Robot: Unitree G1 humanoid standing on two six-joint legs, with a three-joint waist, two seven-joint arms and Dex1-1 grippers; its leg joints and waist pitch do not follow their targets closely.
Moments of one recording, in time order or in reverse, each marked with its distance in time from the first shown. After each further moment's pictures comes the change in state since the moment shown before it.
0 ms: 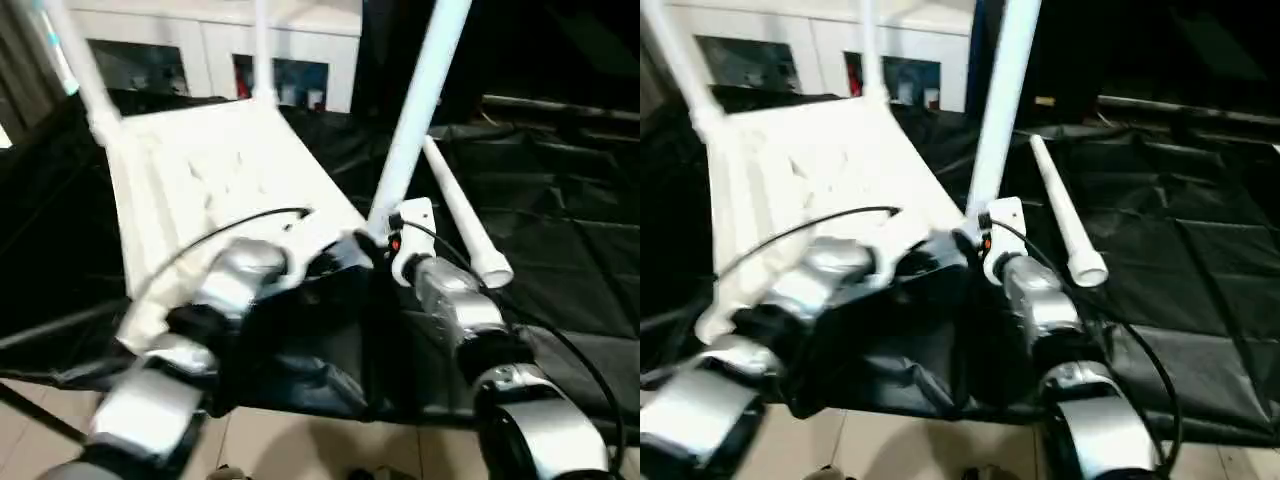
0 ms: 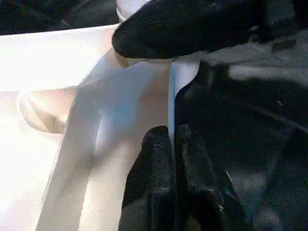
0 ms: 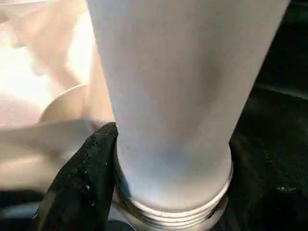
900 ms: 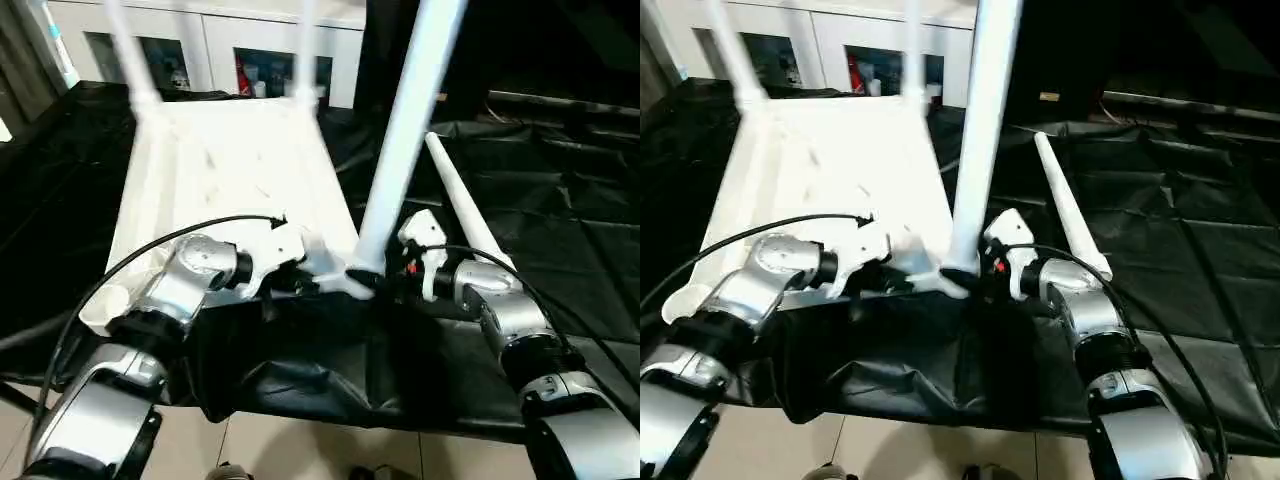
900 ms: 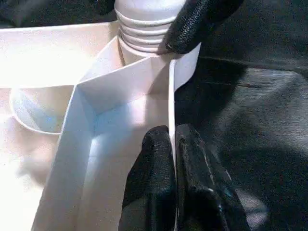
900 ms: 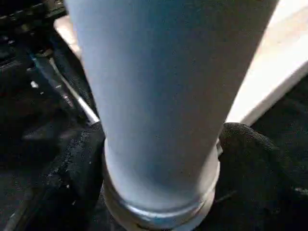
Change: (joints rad) left arm 0.097 0.239 -0.019 -0.133 -0.077 -0.188 -0.464; right arm 0.088 -0.244 0.149 -0.138 0.010 -0.075 0.792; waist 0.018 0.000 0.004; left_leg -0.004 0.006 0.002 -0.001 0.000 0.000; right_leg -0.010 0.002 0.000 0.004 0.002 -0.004
